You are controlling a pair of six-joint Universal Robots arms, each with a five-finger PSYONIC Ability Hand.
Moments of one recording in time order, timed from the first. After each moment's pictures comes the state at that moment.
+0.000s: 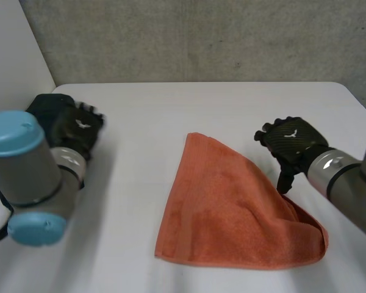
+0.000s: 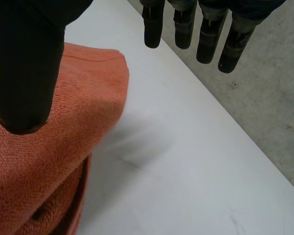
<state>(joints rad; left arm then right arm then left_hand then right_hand) 4.34 -1.96 -1.61 3.46 -1.76 3.94 1.92 -1.32 1.57 0.11 1.42 2.59 0.24 0.22 0.23 0.22 0.05 0.20 0.22 0.22 0.24 0.06</state>
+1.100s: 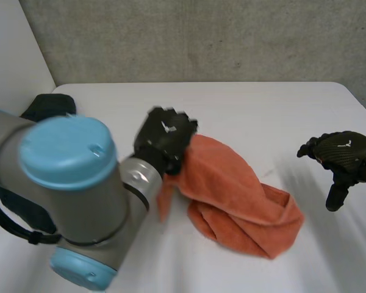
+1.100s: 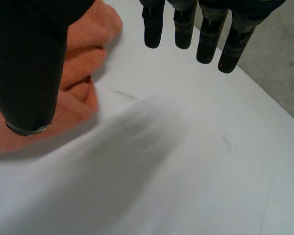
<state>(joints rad) 3.94 -1.95 -1.42 3.29 -1.71 3.50 1.59 -1.46 1.64 0.39 1.20 2.47 1.11 1.19 1.18 1.20 0.98 0.20 0.22 0.22 0.24 0.06</state>
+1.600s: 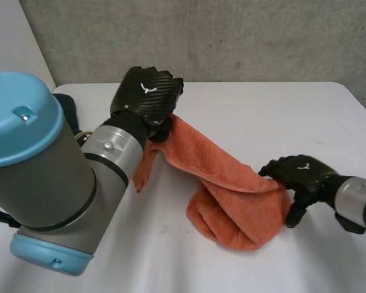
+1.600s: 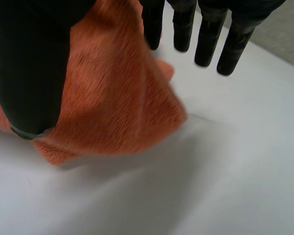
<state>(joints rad) 3.98 -1.83 -1.40 3.28 -1.70 3.50 1.65 -1.28 1.73 0.20 1.02 2.58 1.11 1.19 1.19 1.20 0.98 0.27 0.31 0.31 0.30 0.13</state>
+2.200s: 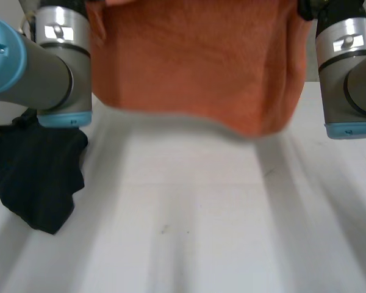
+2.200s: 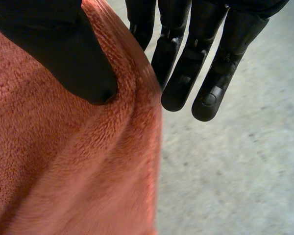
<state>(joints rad) 4.25 -2.04 -1.04 3.88 -1.68 3.50 1.94 -1.18 1.15 -0.61 1.57 2.68 1.11 1.20 1.19 1.20 0.98 0.99 1.17 1.18 1.19 0.98</state>
